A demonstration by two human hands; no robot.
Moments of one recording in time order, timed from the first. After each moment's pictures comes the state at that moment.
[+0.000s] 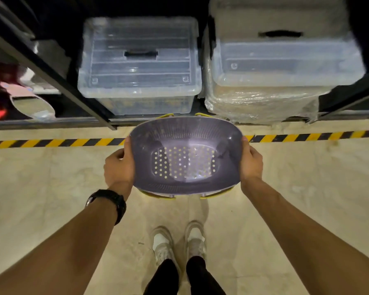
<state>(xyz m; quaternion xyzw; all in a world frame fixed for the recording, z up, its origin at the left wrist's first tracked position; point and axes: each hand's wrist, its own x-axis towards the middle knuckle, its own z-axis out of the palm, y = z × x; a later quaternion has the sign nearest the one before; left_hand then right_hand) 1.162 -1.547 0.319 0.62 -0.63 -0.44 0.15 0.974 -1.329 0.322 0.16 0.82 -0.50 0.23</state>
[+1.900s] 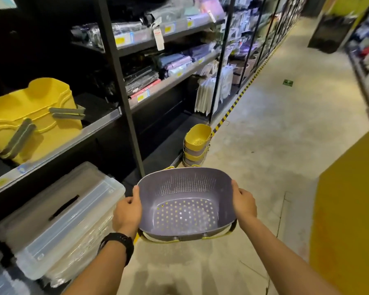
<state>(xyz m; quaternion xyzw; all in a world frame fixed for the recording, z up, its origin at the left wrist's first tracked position) 0.832 -1.087 0.676 0.19 -0.86 -0.48 -0.03 0.899 -0.798 0.695 0.42 0.77 -0.47 -0.07</state>
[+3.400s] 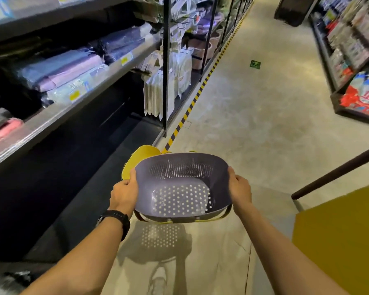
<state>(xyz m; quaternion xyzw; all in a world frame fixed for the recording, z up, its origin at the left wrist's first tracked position) 0.392 -0.639 0.636 0.13 -0.87 -0.46 -0.15 0.523 -0.373 0.681 0.50 0.73 -0.47 -0.08</state>
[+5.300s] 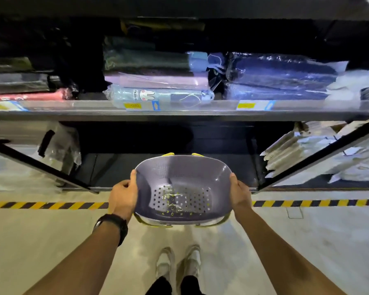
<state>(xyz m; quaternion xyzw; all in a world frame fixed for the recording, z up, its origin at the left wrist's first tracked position) 0.141 -0.510 0.586 0.61 -0.65 -0.43 0.11 -0.054 -0.289 0.578 0.09 0.85 -0.44 0.27</state>
